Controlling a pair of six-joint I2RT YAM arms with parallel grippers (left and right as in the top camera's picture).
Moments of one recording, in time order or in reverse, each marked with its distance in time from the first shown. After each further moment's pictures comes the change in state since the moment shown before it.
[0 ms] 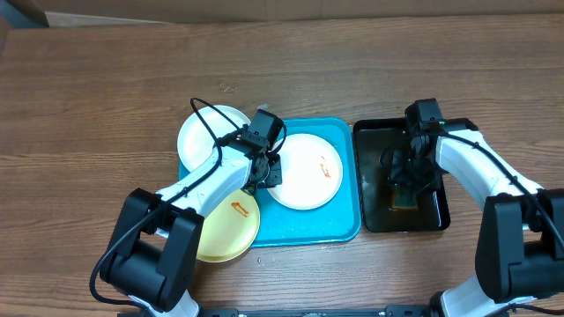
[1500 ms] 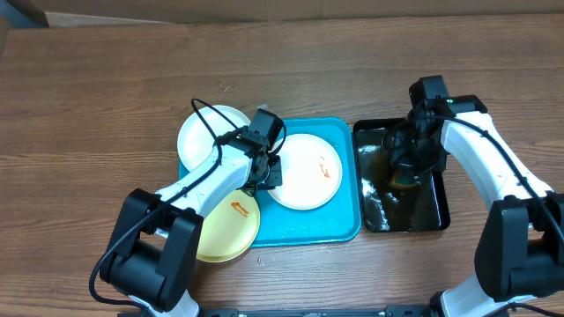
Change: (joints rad) left arm 0.000 0.000 0.017 -0.050 0.026 0.000; right arm 0.000 0.006 0.193 -0.154 0.000 0.000
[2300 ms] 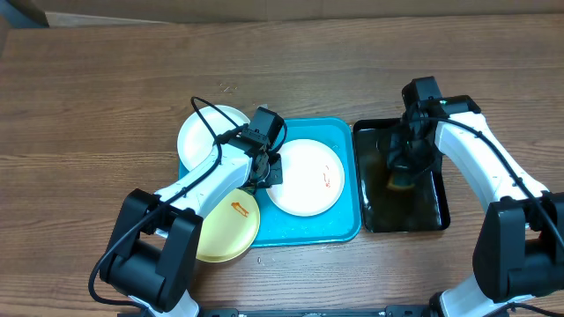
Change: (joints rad) left arm 0.000 -0.001 0.010 0.000 -0.004 0.000; right arm 0.033 0.000 0.000 -0.028 0.029 0.004
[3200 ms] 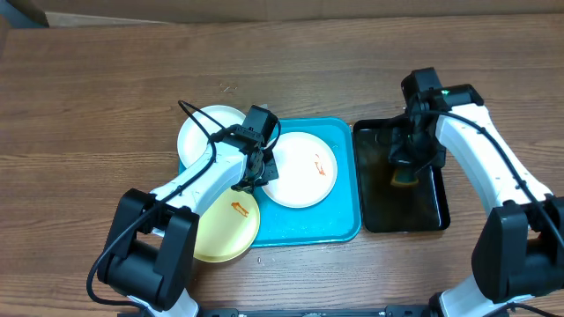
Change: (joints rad) left arm 0.033 -0.001 0.000 -0.014 -0.014 -0.143; right arm 0.029 0.000 0.114 -0.115 0.023 0.023
